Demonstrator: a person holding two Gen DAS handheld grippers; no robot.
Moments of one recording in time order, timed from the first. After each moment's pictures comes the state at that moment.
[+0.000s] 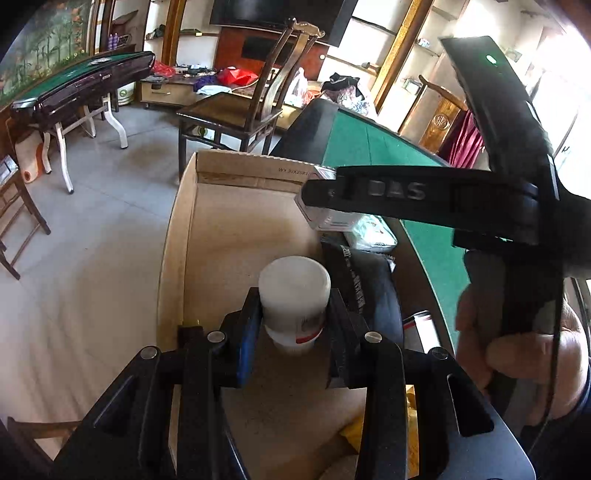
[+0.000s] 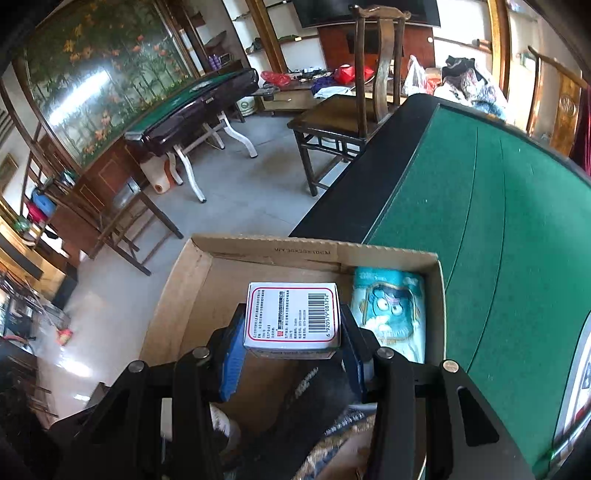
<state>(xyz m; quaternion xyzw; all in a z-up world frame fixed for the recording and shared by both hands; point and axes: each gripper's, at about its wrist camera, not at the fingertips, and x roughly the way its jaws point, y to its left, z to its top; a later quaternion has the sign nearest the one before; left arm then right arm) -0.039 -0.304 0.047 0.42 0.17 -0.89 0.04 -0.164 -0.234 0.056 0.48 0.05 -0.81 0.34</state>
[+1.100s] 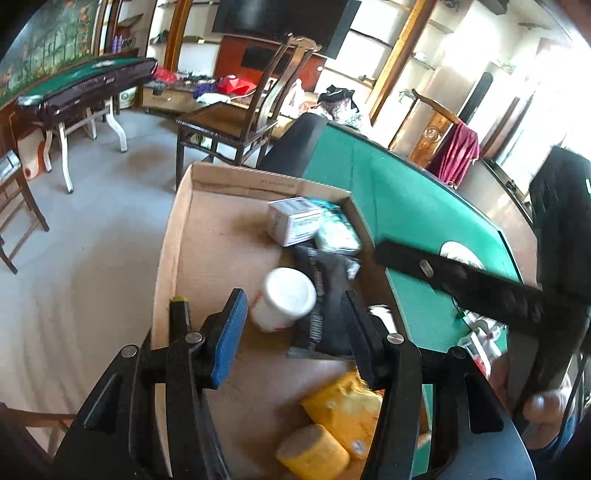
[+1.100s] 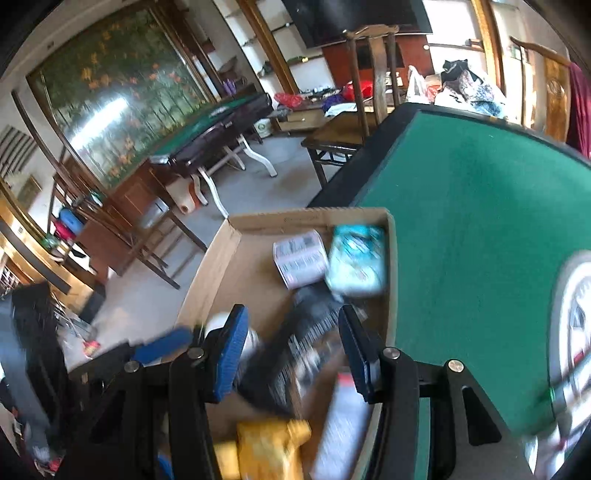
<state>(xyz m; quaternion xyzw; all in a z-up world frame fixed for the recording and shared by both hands) -0.010 -0.281 0.080 0.39 0.18 -0.90 0.04 -0.098 -0.126 0.090 0.45 -0.02 -0.81 0.38</state>
